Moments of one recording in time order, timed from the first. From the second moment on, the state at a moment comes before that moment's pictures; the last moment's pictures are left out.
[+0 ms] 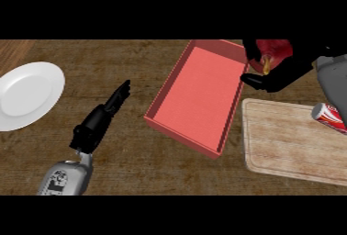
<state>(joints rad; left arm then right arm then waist) -0.20 0.11 -0.11 -1.52 -0.12 -0.16 0.07 -0.93 -0.54 0.21 -1.28 0.26 0.40 -0.48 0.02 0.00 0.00</state>
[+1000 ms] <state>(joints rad) -0.19 0.09 -0.10 -1.56 -0.13 -0.17 0.09 -1.02 -0.24 0.24 -0.73 0.45 0.37 -0.58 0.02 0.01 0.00</state>
